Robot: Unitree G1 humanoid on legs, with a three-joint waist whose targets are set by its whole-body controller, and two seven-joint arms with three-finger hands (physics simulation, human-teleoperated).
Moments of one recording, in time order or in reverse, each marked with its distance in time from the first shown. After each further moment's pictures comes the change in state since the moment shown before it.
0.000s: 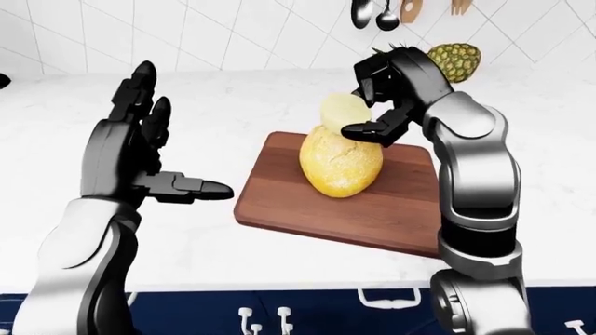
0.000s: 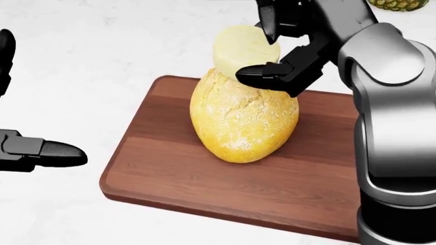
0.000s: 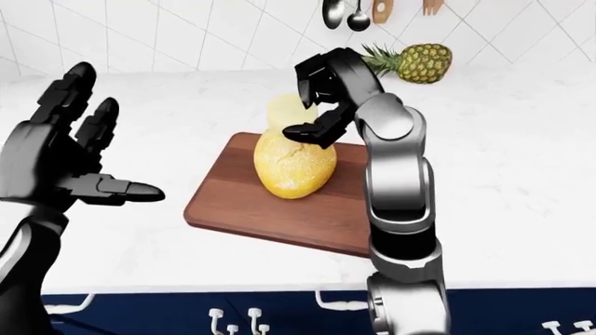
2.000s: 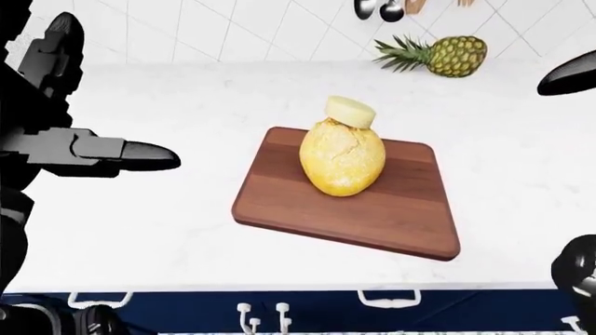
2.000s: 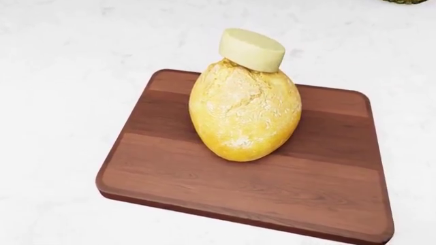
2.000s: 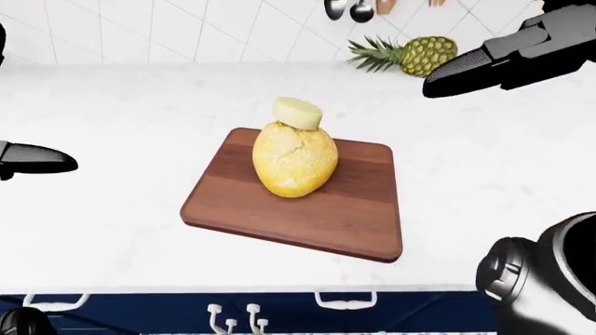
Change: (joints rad) left arm -0.314 0.268 0.268 -0.192 -0.379 0.436 0.164; right arm -0.163 -0.566 -0.357 -0.425 0.425 0.522 -0.009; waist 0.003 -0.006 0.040
